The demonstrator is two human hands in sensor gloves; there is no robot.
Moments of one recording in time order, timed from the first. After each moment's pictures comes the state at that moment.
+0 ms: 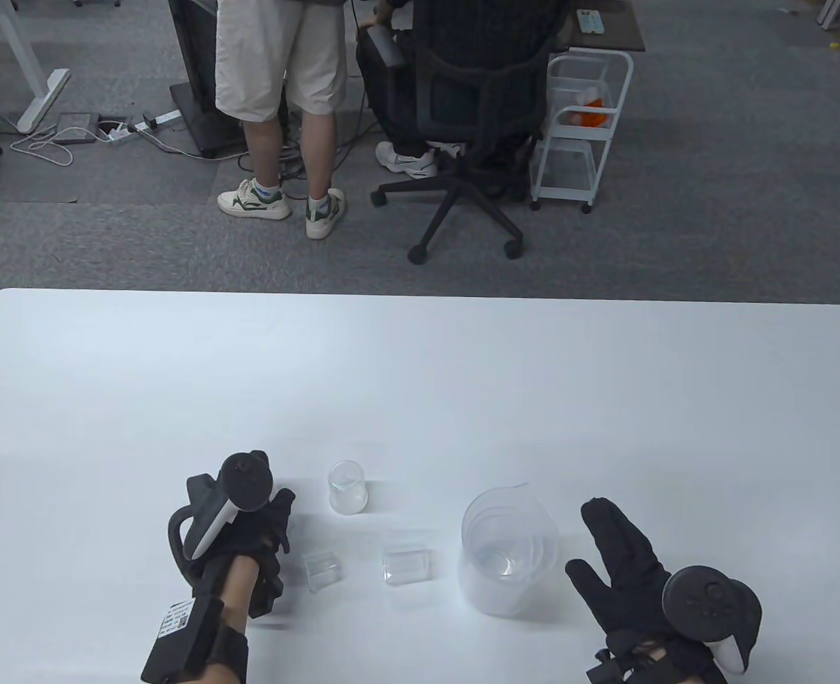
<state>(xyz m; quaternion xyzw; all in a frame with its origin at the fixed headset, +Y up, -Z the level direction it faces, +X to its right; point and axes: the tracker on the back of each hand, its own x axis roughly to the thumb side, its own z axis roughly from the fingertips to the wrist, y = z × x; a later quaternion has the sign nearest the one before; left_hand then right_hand) -0.252 -0.735 -0.338 -0.08 0.09 0.20 0.97 0.242 -0.689 -0.240 0.14 -0.09 0.90 0.41</state>
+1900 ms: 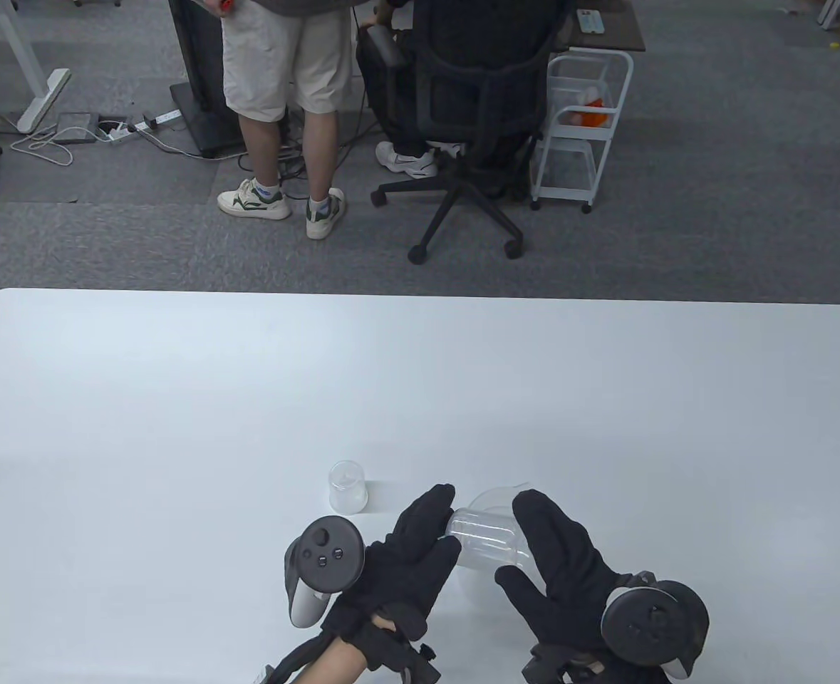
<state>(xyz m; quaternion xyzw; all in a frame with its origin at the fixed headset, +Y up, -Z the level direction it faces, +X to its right) -0.081 -0.671 -0.254 -0.03 -0.25 0.56 0.79 0.163 -0.630 -0.219 0.24 -0.19 0.88 0.38</state>
